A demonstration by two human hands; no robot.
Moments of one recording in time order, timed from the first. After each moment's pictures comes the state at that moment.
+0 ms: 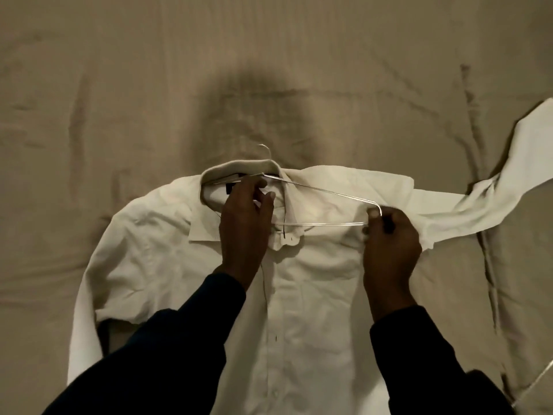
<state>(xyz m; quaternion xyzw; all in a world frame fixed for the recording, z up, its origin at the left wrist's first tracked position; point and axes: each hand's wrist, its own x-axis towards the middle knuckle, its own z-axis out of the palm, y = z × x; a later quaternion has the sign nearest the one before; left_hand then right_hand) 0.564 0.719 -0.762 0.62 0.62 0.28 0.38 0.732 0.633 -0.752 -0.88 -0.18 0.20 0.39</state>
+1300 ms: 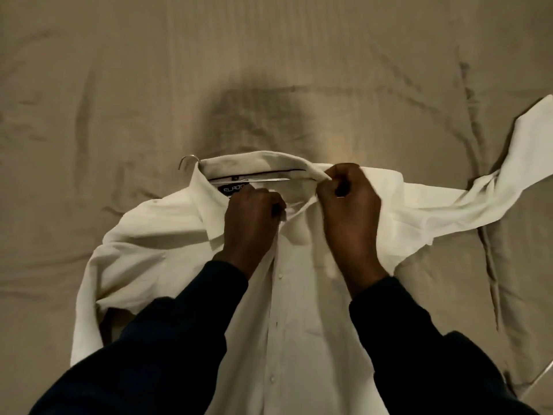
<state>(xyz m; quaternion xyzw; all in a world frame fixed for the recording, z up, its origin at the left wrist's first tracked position) 0.558 0.725 -0.764 0.80 0.53 0.08 0.26 0.694 0.676 -0.716 -0.80 -0.31 0.28 0.43</state>
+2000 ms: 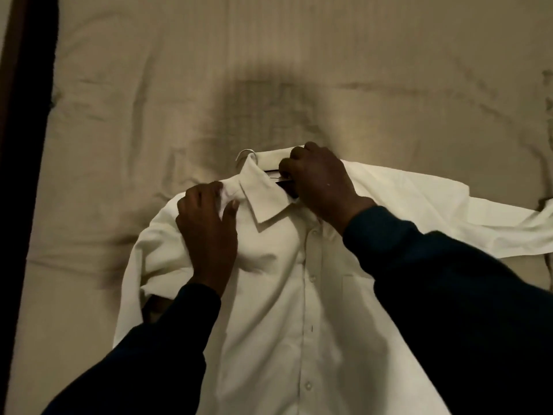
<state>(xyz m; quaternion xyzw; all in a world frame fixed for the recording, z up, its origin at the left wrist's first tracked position) 0.434 0.724 -0.796 0.65 0.72 0.22 0.15 0.633 0.773 -0.764 -0.60 -0.79 0.13 0.05</state>
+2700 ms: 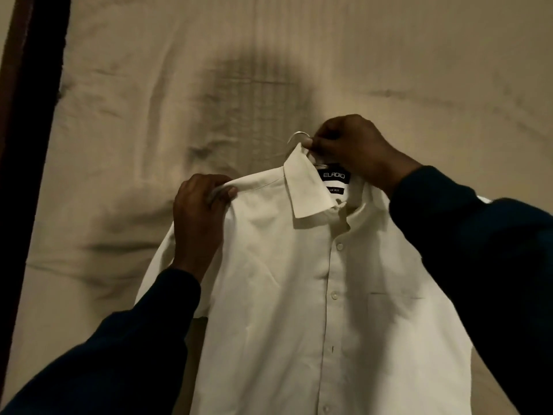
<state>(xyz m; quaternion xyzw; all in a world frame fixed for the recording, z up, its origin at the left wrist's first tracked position) 0.393 0.763 -0.795 0.65 0.64 0.31 0.26 0.652 0.840 -0.754 -0.69 -0.60 0.40 0.11</state>
